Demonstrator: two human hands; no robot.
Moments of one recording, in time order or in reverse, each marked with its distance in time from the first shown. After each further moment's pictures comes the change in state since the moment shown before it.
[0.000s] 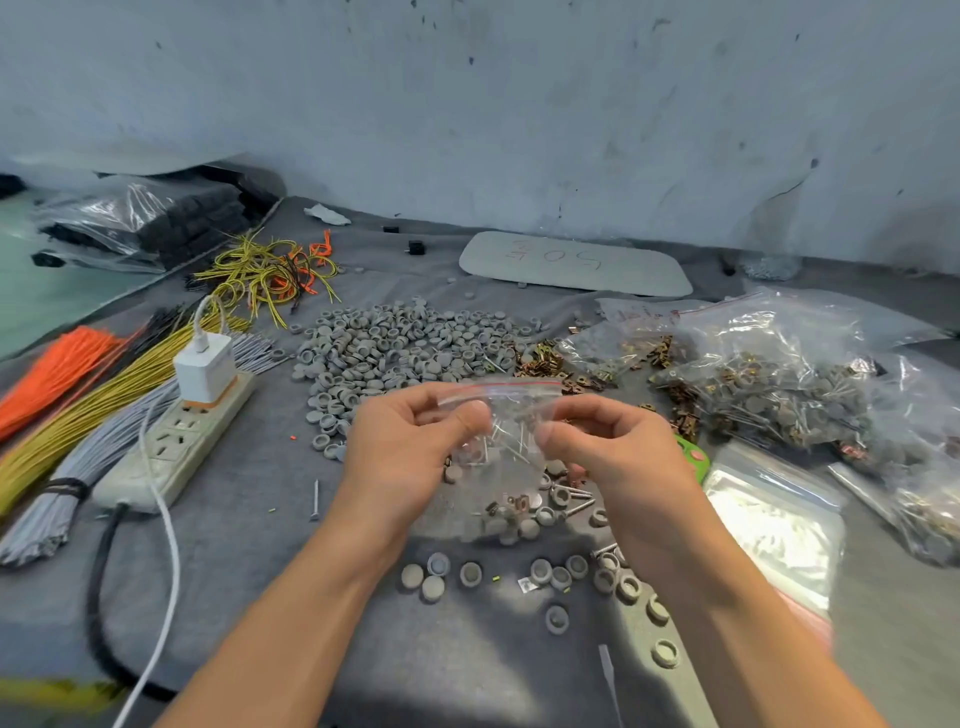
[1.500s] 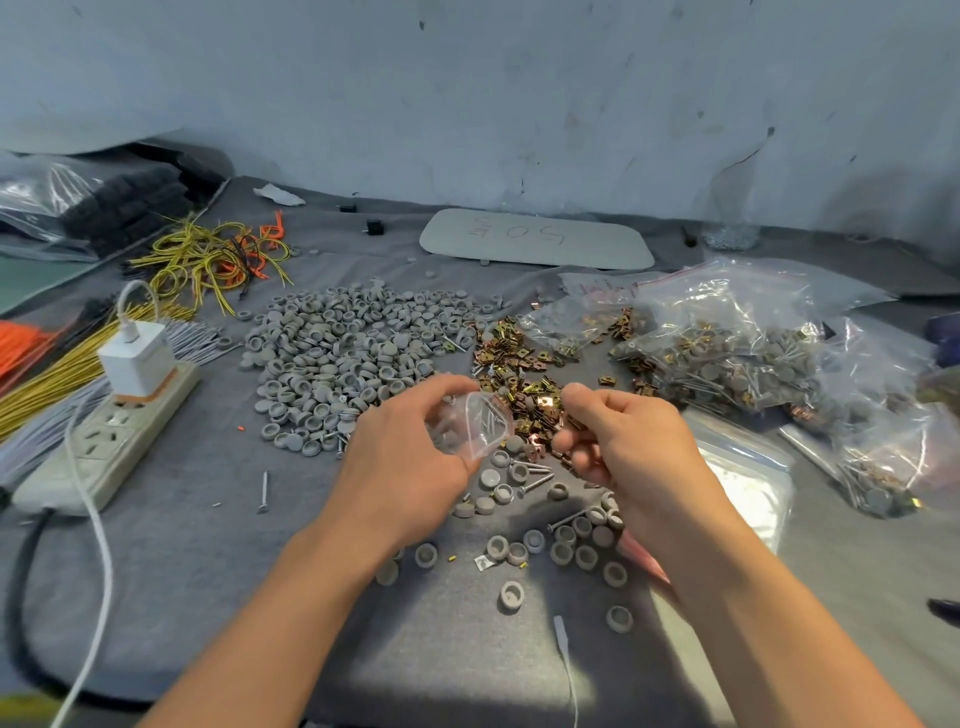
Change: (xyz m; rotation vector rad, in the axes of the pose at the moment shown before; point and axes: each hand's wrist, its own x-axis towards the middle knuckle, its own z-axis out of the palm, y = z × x) left_hand -0.006 -0.018 0.019 0.808 -0.098 0.207; right_hand -0.001 0.000 -0.038 -0.057 0.210 0.212
